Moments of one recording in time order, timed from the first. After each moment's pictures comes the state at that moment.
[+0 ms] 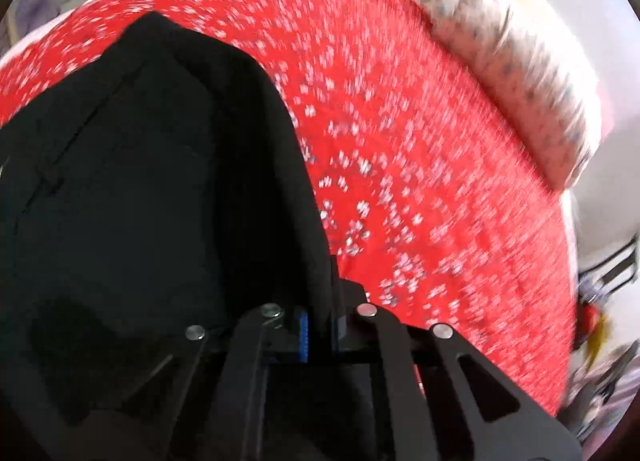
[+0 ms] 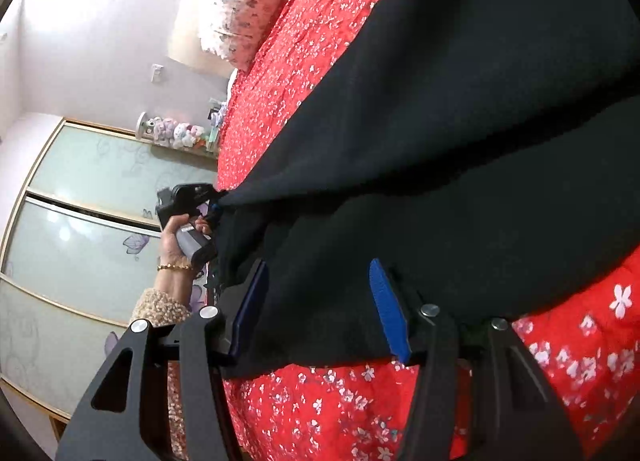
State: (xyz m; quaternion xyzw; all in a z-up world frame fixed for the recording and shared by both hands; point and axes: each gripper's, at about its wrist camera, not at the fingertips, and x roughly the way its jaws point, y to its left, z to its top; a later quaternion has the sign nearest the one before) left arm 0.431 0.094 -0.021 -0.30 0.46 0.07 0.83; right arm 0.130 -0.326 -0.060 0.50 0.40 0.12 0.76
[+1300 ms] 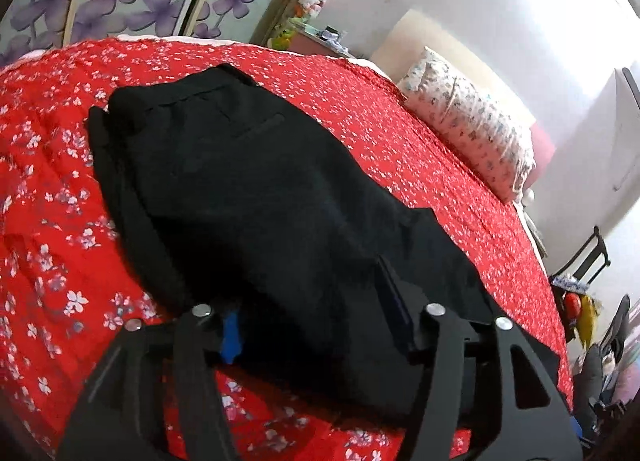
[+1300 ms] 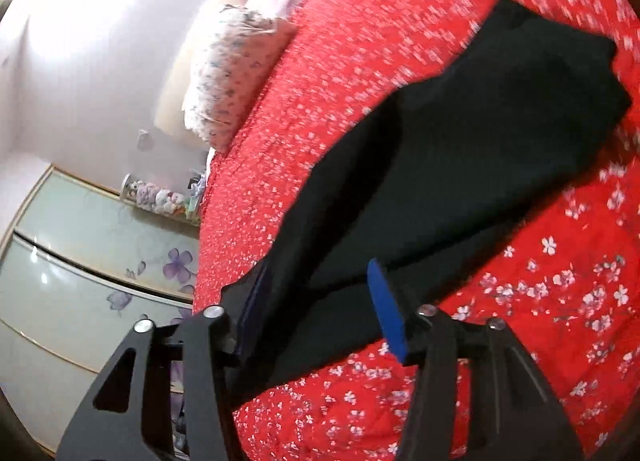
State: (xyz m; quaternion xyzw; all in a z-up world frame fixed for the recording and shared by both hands) left arm 0.103 0.132 -0.018 -0.28 0.31 0.06 0.91; right arm 0.059 -0.458 -0.022 0.51 0.34 0.01 0.79
